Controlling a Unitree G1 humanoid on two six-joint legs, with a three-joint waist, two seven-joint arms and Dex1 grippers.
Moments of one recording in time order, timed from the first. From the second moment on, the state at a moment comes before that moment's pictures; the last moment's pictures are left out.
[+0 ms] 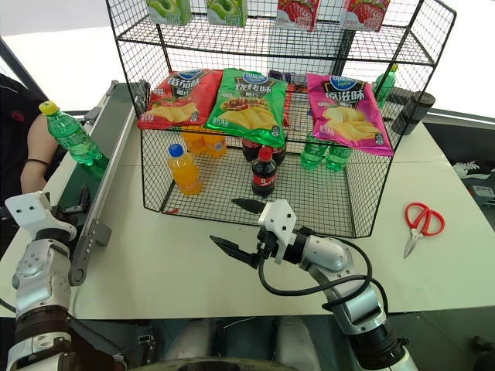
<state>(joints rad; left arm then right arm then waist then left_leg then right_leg) -0.15 0.42 0.50 0.35 -0.34 -0.09 -0.20 -0.07 -0.36 0.26 -0.40 0.33 0.21 0.75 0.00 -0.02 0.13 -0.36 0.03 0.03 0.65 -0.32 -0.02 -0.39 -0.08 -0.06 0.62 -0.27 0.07</state>
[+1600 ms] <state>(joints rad) -0.09 0.44 0.38 -0.02 -0.43 -0.06 -0.41 -0.09 -0.37 0.27 -0.42 0.36 0.25 0.77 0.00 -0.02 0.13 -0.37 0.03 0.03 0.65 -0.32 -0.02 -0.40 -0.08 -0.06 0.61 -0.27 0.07</state>
